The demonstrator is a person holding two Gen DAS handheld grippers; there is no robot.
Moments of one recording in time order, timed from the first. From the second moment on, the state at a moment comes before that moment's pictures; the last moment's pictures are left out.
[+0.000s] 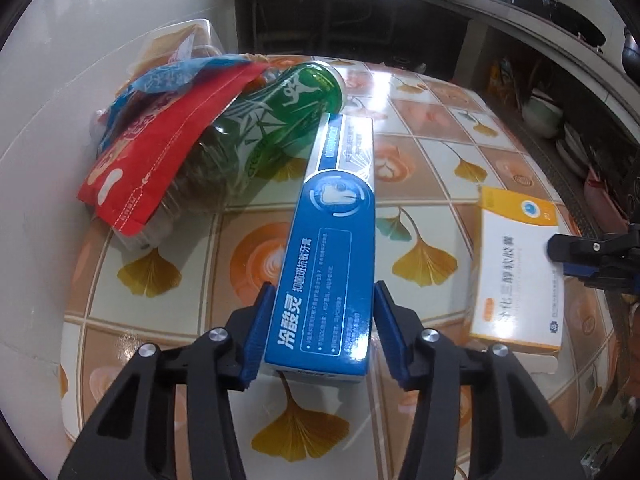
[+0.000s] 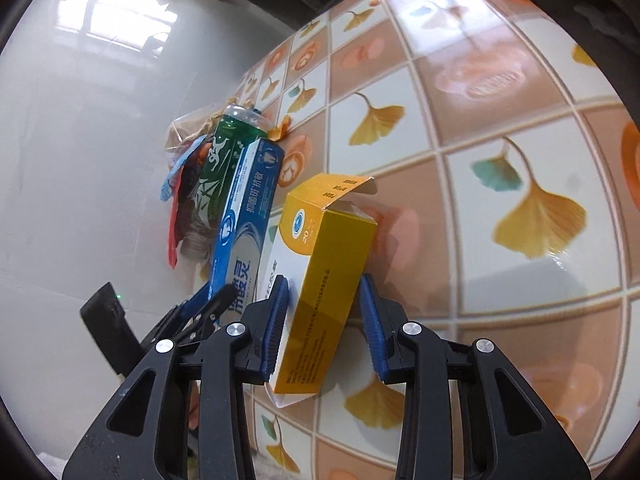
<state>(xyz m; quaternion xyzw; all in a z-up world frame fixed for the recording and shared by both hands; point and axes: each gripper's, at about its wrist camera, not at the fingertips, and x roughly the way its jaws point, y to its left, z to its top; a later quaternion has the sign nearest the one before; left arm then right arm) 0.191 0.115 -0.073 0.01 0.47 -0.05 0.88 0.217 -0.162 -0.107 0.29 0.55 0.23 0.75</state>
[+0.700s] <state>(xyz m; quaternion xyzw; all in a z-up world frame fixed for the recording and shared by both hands) 0.135 0.094 -0.061 -0.08 0.53 -0.12 0.84 0.195 -0.182 -0.102 0.23 0.56 0.17 0.77</state>
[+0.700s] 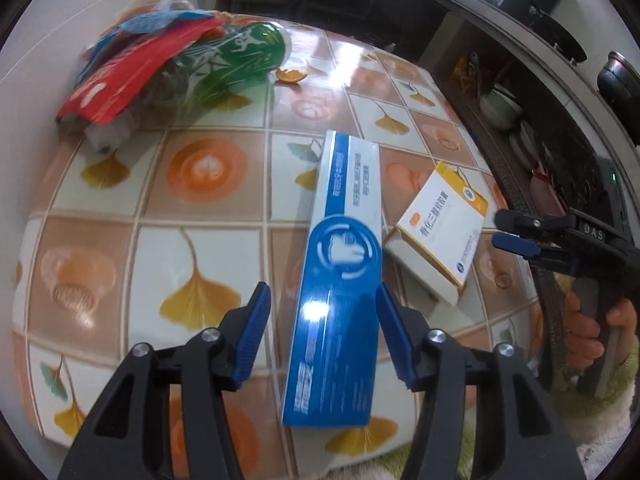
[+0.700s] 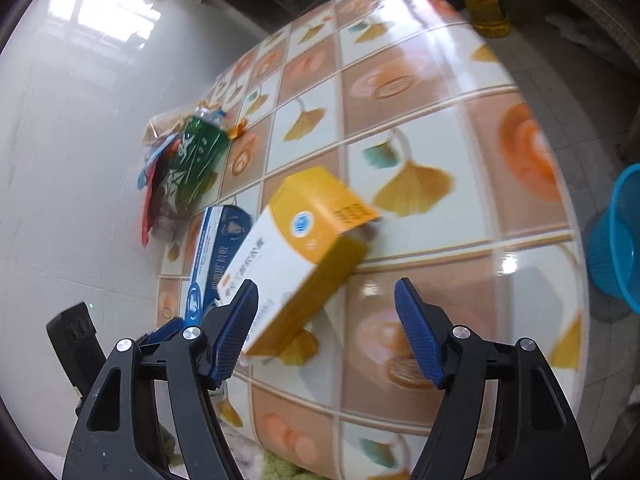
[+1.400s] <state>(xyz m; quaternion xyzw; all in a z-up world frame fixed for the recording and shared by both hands) 0.136 0.115 -0.077 -0.14 0.53 -0.09 0.83 0.212 -0.076 -0.117 -0.07 0.55 0.15 0.81</state>
